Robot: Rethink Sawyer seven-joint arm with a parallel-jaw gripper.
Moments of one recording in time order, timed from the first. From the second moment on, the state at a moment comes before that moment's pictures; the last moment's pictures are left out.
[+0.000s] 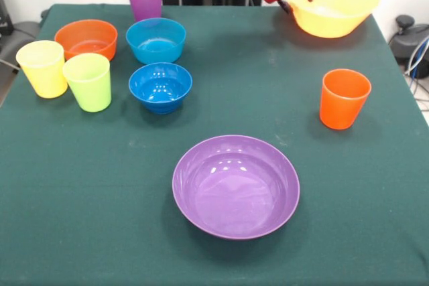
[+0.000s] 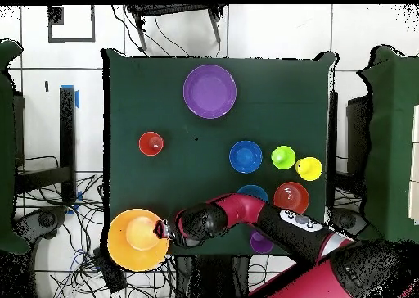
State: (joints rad) arm -0.91 -0.15 0.75 2.08 -0.74 0.56 1.99
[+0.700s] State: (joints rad) arm -0.84 -0.19 0.72 2.12 -0.85 0.30 1.99
